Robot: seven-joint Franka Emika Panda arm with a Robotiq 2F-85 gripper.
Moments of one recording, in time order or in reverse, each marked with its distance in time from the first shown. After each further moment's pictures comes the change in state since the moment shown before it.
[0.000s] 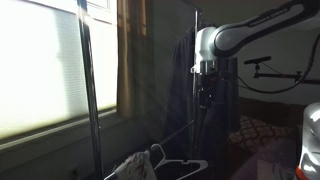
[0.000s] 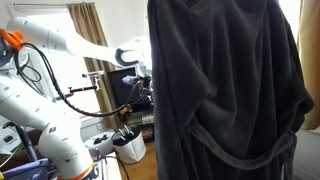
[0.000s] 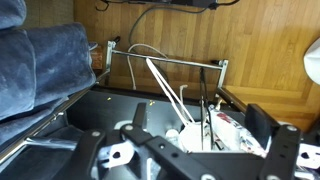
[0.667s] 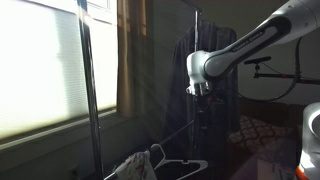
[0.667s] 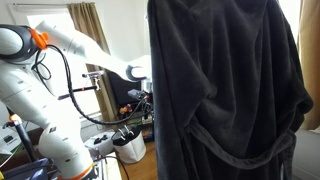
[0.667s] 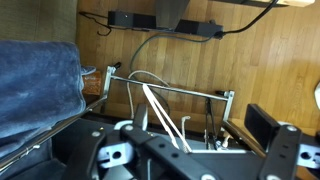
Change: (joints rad) arm 0.006 0.166 0.017 -0.058 -0.024 0.077 0.008
